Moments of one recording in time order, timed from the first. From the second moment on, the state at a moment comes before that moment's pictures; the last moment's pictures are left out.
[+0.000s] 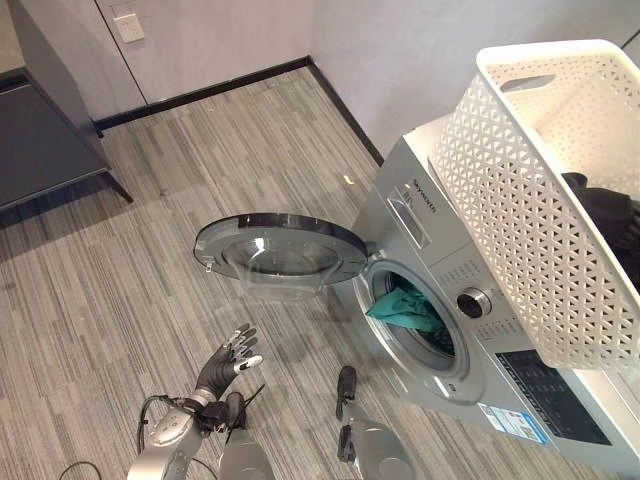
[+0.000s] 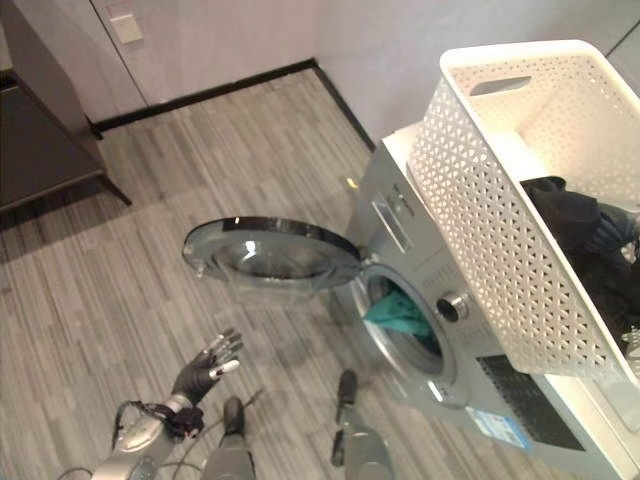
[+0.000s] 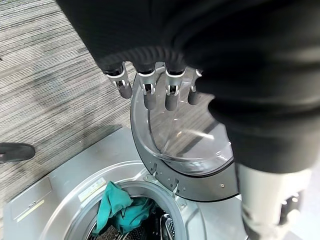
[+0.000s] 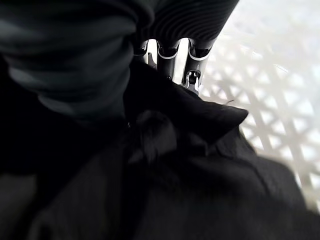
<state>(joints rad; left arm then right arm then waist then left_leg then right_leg) 0.18 0.44 -0.20 0.25 -0.59 -0.11 -0.20 -0.39 -1.48 0.30 0.37 -0.08 -0.09 0.38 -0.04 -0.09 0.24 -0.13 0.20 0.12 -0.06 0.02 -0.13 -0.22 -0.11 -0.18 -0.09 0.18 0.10</state>
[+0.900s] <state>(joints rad) 0.19 0.45 -0.09 0.18 -0.59 -0.09 -0.20 -0.13 -1.21 -0.33 0.34 0.10 -0.09 -0.04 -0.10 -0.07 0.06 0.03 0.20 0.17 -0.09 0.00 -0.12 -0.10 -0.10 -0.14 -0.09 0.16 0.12</state>
